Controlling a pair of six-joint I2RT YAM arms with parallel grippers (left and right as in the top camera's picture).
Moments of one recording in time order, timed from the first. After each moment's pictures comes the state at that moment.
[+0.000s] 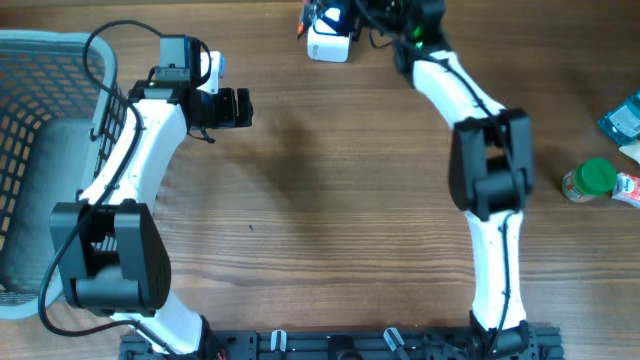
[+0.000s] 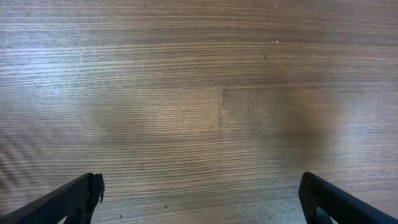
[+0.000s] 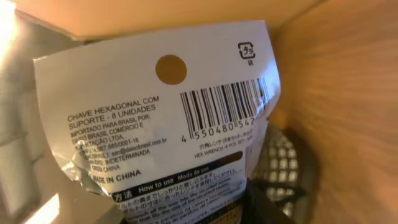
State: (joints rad) left arm -0.05 1.82 1.37 -0.68 0.14 -0.10; right arm 0.24 2.40 1.98 0.42 -1.08 1.55
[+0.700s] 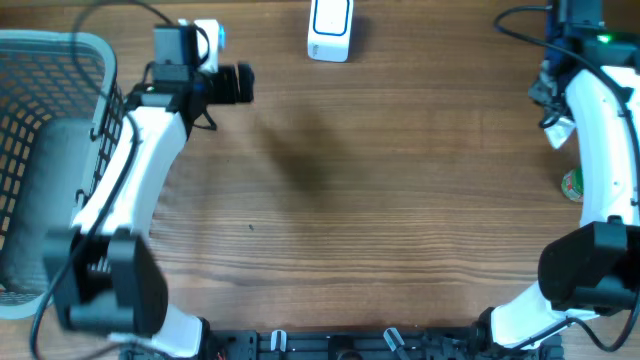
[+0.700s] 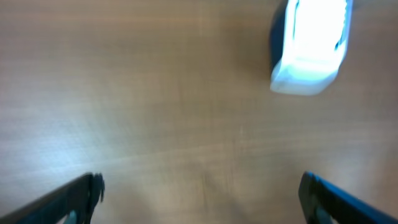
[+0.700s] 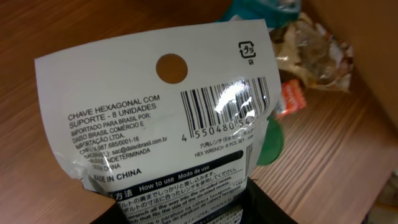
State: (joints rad) left arm -0.07 1.69 1.35 -0.40 0.10 -0.07; right arm -0.14 1.80 1.74 -1.19 0.54 0.44
